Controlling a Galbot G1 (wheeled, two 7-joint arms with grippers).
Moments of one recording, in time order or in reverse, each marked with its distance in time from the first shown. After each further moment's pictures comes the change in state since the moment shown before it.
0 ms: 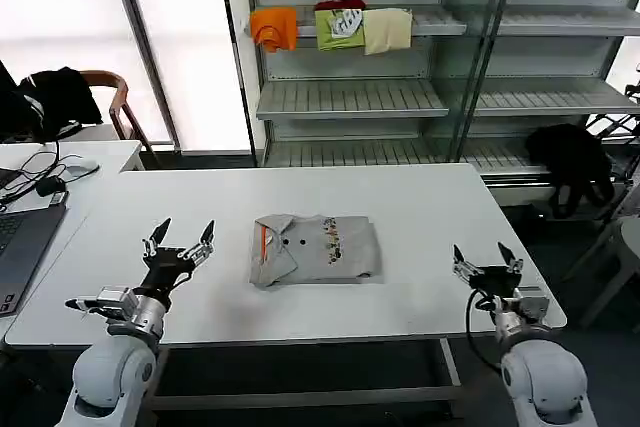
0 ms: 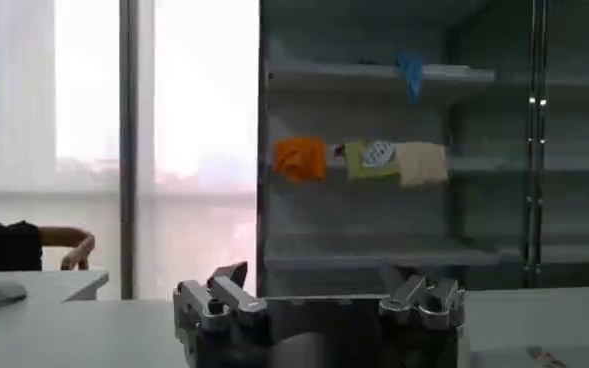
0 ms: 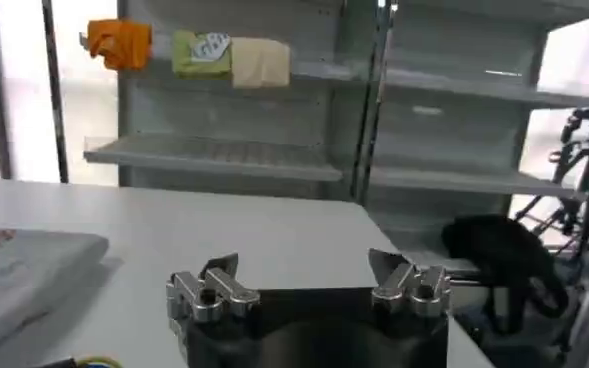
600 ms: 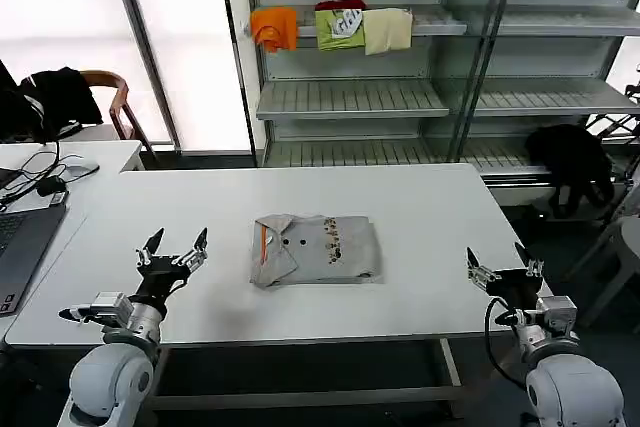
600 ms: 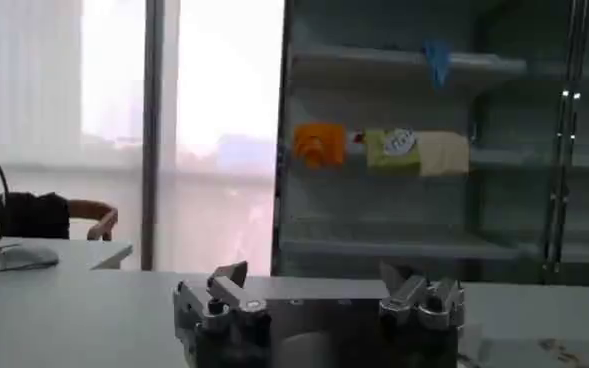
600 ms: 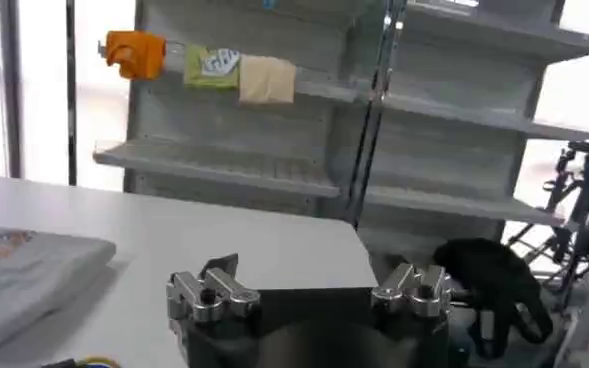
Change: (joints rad) left arm 0.038 0.023 0.006 -0.033 -0.065 0.025 -0.087; right arm -0.081 -0.038 0.060 0.129 0.006 -0.030 -0.043
